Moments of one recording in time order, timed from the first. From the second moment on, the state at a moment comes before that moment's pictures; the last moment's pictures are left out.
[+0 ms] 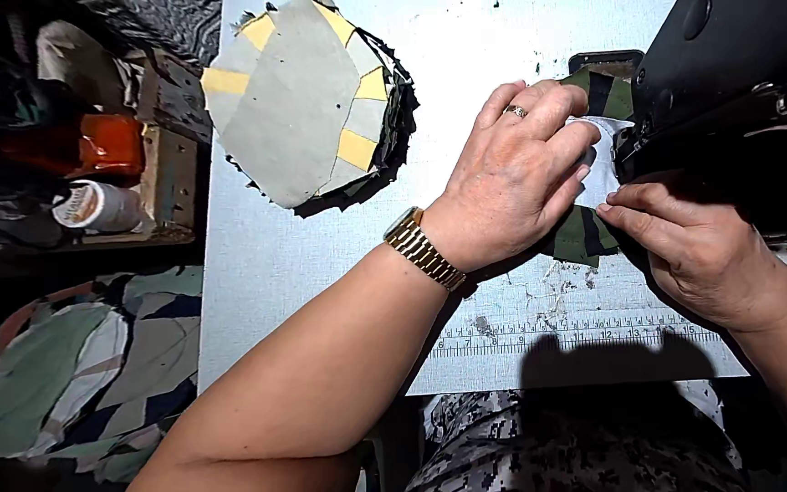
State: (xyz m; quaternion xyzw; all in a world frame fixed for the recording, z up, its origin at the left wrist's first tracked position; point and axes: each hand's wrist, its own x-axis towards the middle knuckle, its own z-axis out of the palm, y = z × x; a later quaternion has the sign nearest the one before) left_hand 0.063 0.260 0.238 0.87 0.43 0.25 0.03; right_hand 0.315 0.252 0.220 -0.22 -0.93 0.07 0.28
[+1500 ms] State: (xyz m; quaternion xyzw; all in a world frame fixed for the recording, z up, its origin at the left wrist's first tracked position) left_hand 0.051 0.265 0.239 0.88 0.42 0.19 0.07; right_hand 0.312 0.252 0.218 -0.23 -0.94 0.04 0.26
